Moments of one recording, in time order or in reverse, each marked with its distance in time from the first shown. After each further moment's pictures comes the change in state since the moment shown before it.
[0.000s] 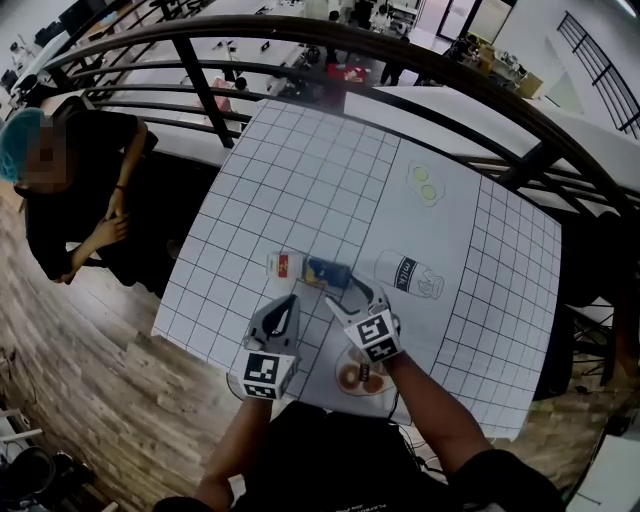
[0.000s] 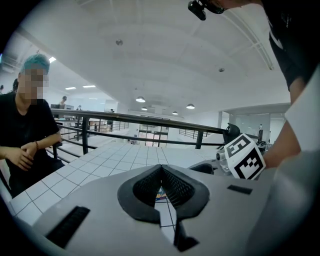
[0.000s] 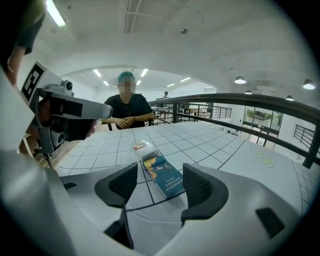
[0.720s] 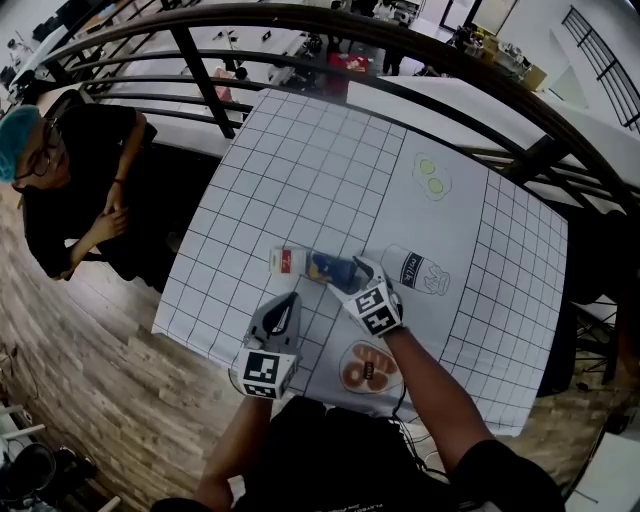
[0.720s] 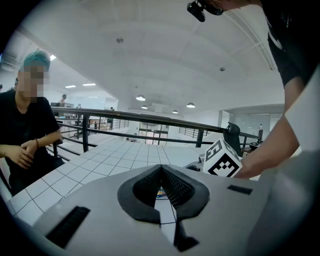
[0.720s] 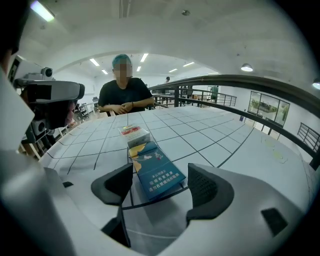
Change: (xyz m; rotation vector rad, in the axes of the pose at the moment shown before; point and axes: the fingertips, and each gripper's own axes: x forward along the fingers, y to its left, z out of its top) left arm -0.001 0.006 -0.006 -0.006 0.018 -0.005; right arm 0.045 -0.020 -0.030 0.007 0.162 0.045
